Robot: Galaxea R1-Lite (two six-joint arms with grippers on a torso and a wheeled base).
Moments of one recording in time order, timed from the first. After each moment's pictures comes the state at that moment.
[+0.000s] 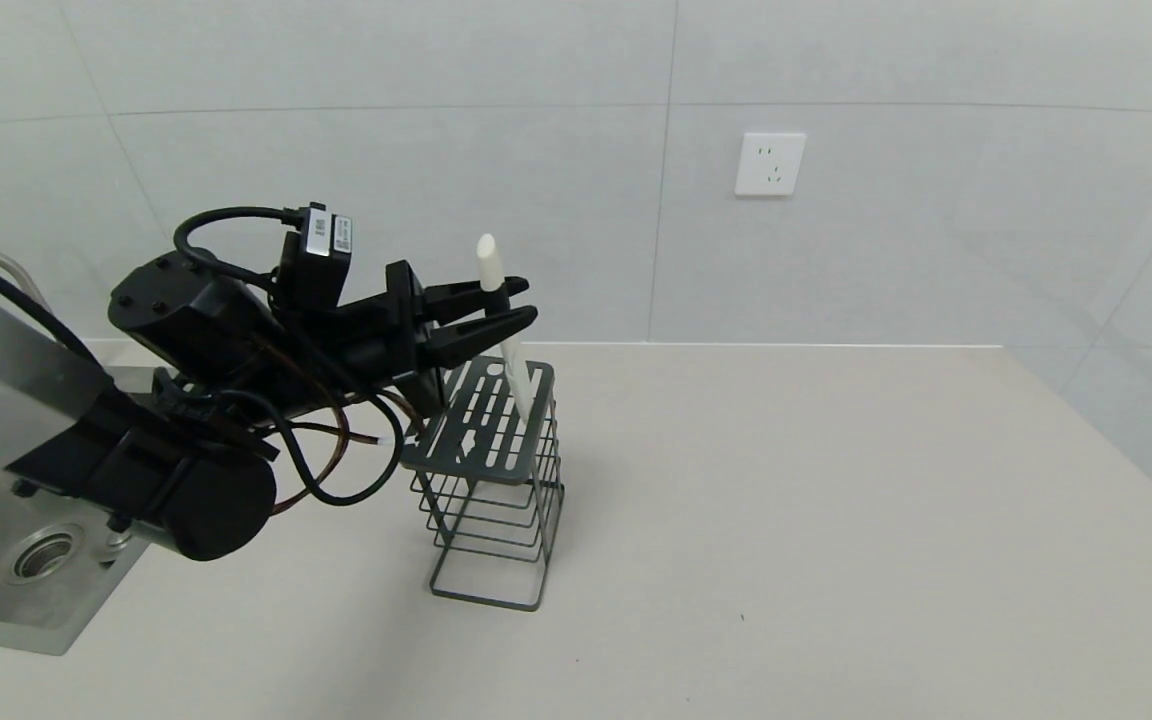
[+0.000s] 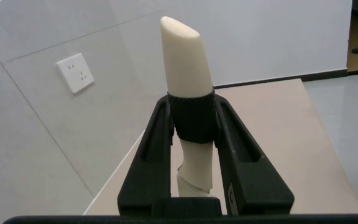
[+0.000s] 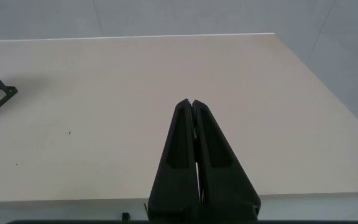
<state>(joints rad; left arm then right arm) -0.34 1.96 -0.83 -1.57 -1.00 0.00 0.00 0.00 0.00 0.00 -0.03 0.01</state>
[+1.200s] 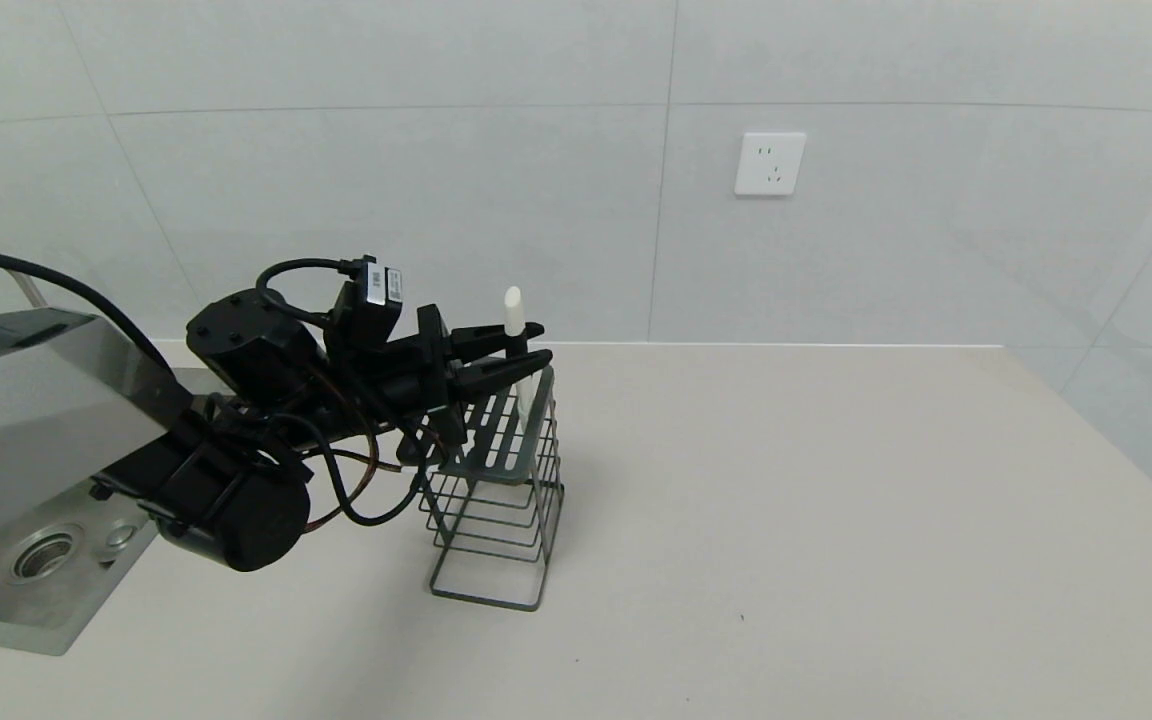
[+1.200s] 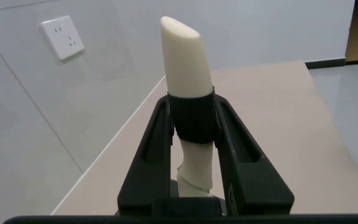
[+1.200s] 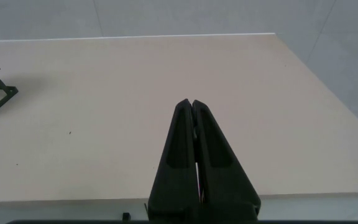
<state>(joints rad) -0.34 2.07 -0.83 -1.57 -1.00 0.05 0.00 0.00 0.00 0.00 -0.03 0.01</state>
